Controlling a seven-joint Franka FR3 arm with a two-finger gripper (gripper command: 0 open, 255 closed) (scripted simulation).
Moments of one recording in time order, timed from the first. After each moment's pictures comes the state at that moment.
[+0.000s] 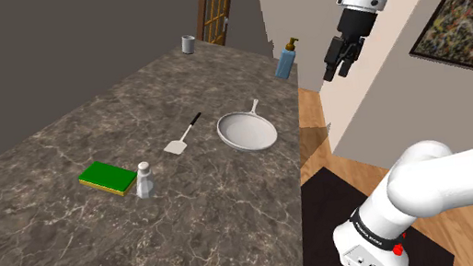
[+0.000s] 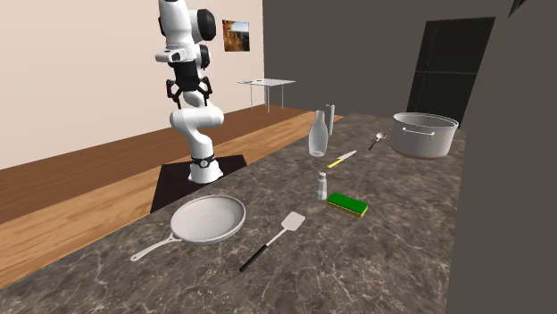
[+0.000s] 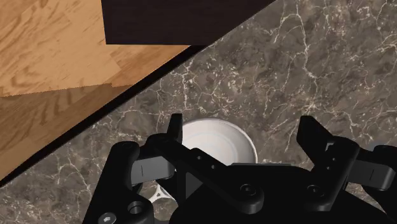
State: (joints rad) arm 0.00 -0.77 -0.04 -2.28 0.02 1.43 -0.02
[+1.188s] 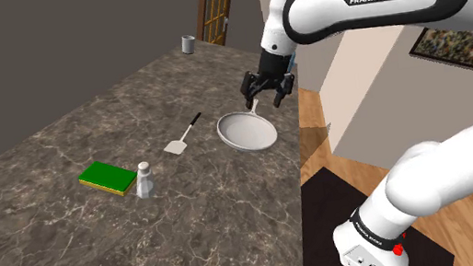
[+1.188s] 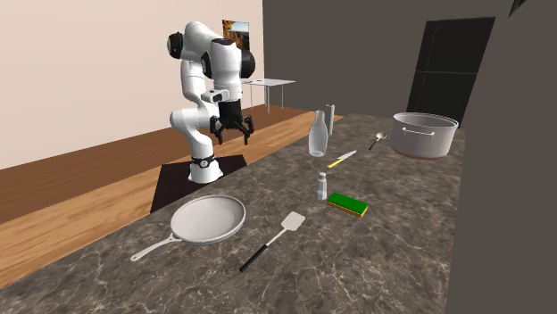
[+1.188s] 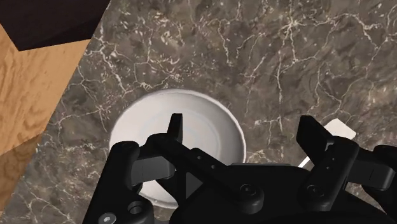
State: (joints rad) arm -0.04 -0.42 0.26 -2.33 0.14 1.90 0.54
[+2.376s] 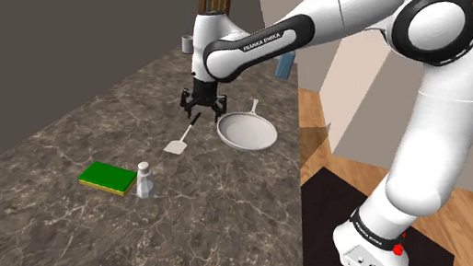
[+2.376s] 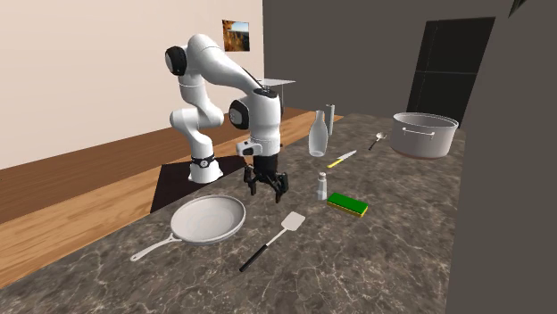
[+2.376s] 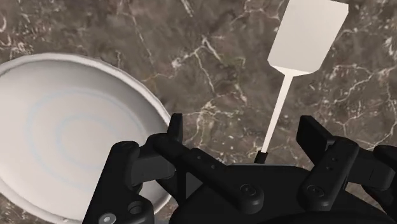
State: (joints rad) arm -0.03 0.29 0.36 -1.90 -0.17 2.18 1.23
